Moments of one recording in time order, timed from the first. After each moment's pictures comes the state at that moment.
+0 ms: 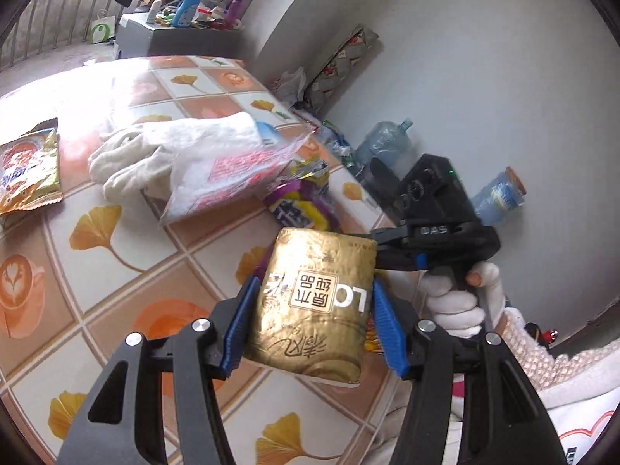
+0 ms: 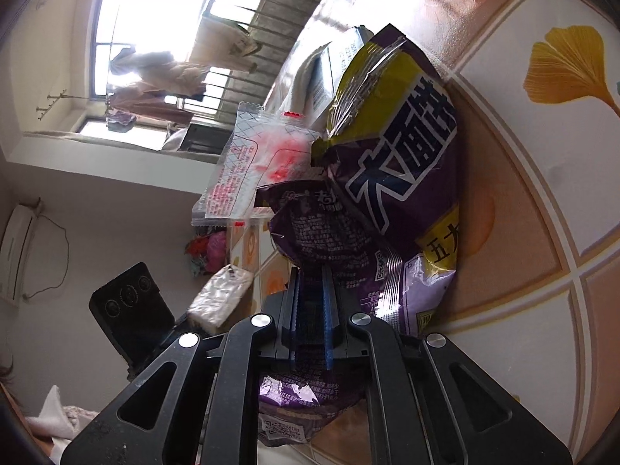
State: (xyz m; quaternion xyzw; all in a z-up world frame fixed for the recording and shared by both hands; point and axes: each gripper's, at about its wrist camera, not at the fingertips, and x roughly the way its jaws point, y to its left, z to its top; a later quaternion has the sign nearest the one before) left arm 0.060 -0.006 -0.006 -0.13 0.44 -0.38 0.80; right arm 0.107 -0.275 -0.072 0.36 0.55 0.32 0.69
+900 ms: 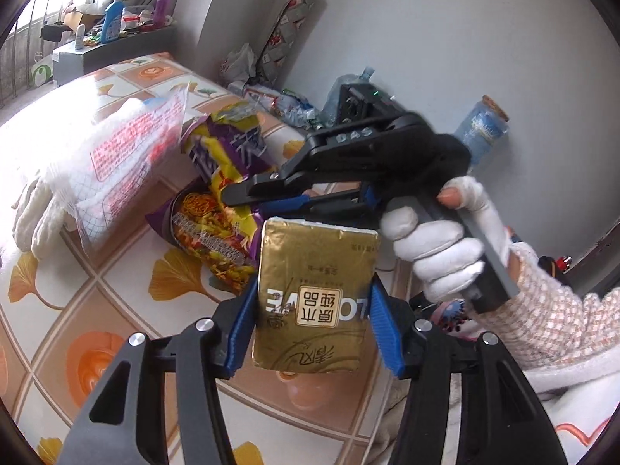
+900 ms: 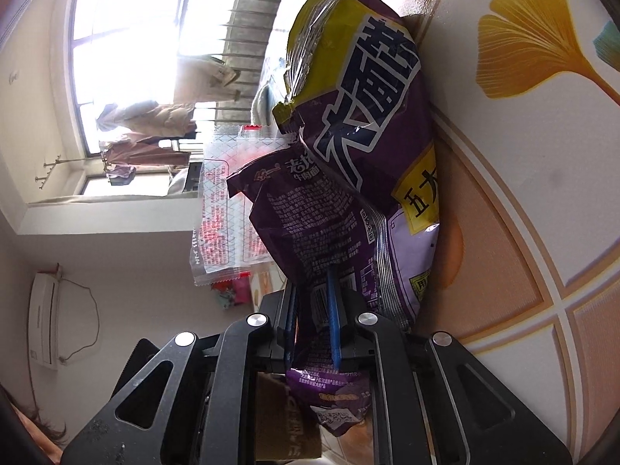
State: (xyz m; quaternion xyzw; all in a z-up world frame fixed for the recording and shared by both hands) left arm 0.044 -0.089 -0.022 0.00 0.46 -0.42 0.78; right arm 0.102 -0.309 -0.087 0.46 0.54 0.29 0.64
